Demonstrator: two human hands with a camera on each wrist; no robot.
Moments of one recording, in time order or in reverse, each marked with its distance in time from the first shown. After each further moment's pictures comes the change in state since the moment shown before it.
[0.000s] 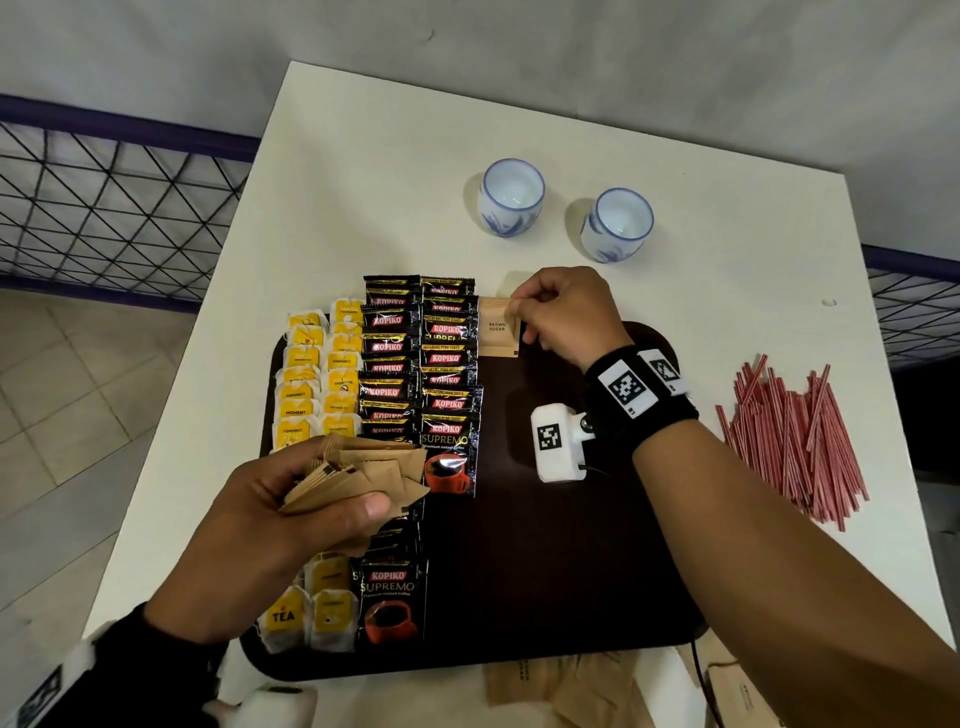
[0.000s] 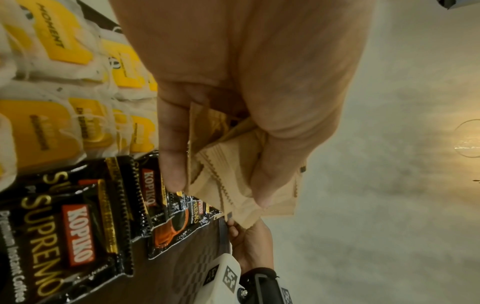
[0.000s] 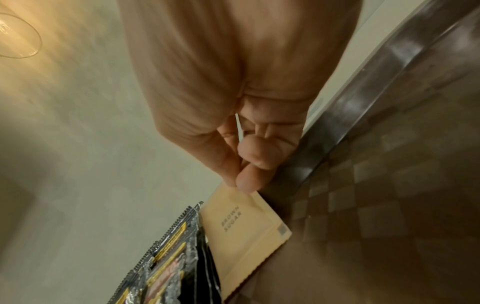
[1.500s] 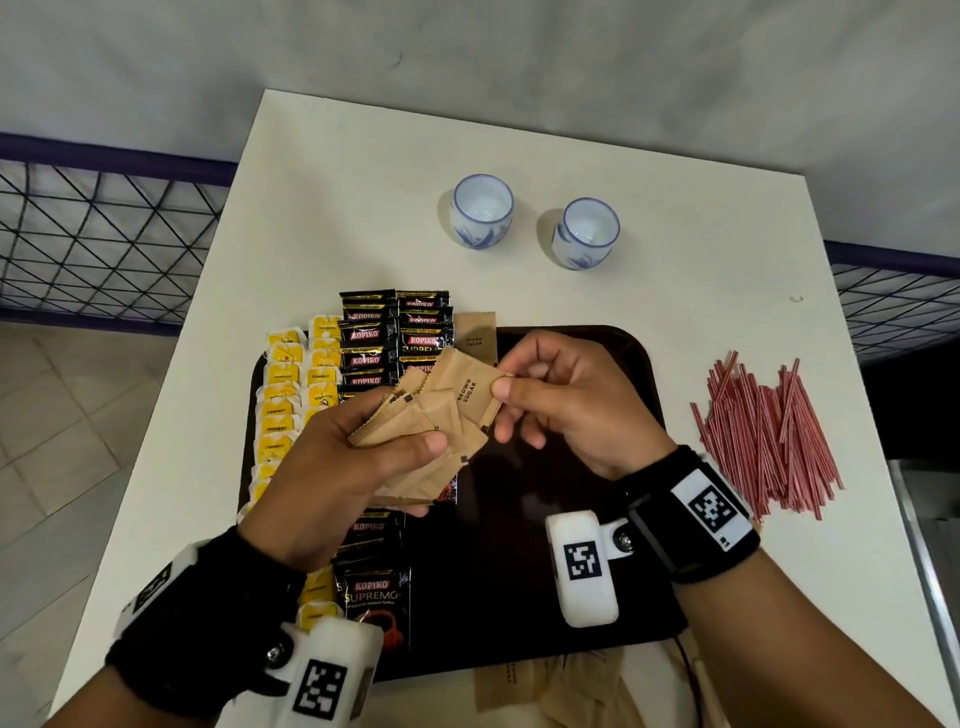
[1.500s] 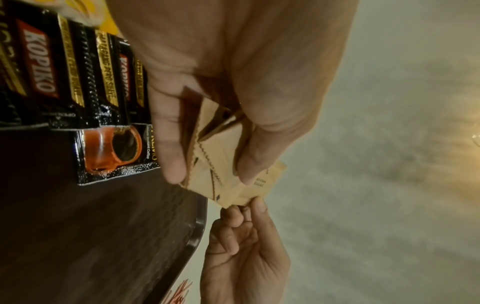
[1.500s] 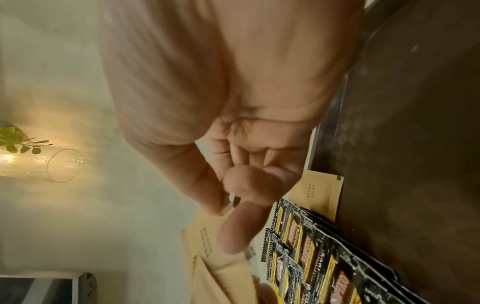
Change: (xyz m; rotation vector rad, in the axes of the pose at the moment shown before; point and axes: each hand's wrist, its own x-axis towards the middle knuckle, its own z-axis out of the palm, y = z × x) left_hand 0.045 0.029 0.053 -0.159 -0.055 -0.070; right_hand -0.099 -0.013 -0.024 0.601 -0.303 -0.025
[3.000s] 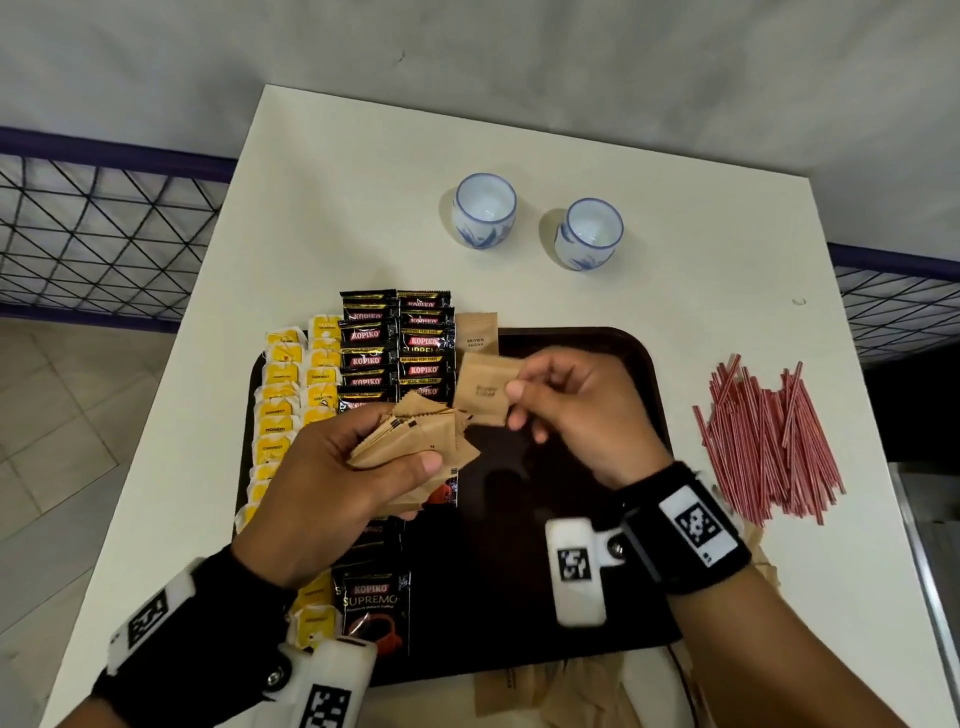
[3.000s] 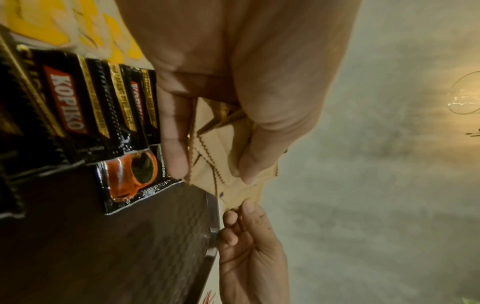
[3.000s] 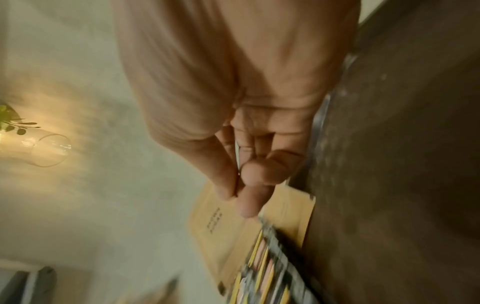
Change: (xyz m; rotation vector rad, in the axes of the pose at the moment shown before) left_hand -0.009 -0.005 -0.003 0.202 0.044 0.102; right_hand 0.003 0.022 -0.010 -0.189 0.193 -0.030
